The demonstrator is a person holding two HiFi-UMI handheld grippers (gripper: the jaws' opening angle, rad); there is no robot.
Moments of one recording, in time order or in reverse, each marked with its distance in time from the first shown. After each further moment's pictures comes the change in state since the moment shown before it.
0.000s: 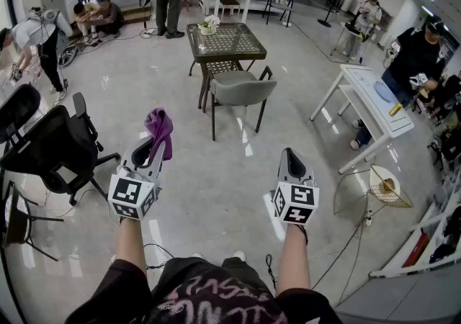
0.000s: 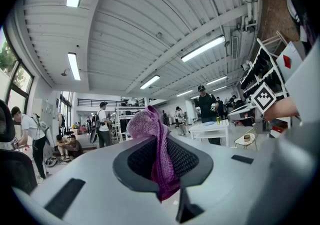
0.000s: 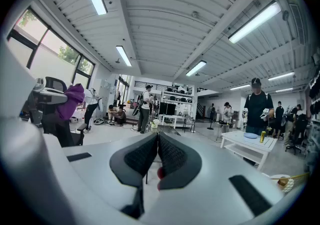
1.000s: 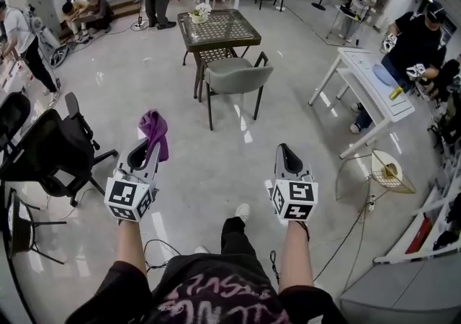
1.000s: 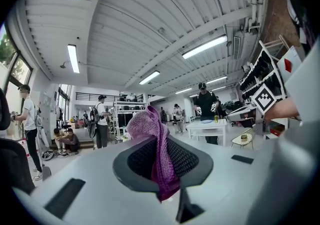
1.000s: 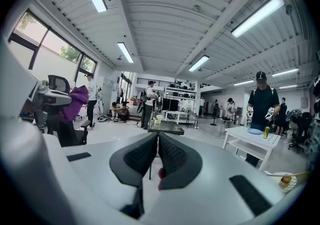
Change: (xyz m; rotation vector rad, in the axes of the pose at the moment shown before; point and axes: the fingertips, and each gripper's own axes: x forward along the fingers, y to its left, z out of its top) left arm 0.014 0.002 -0.029 -0.040 0.032 -0.024; right arm 0.012 0.006 -0.022 -0.004 0.039 0.040
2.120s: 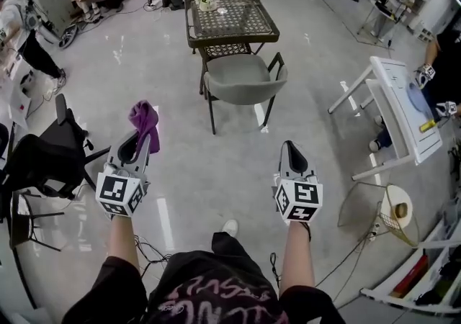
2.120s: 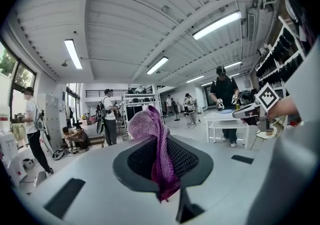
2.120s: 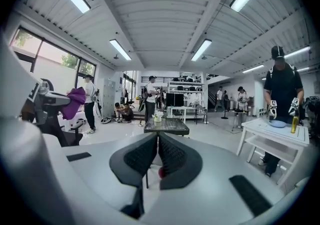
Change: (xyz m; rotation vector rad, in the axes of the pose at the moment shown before) left arm 0.262 0.045 -0.030 0.035 0.111 0.140; right arm 0.272 -0.142 -0.027 0.072 0.037 0.122
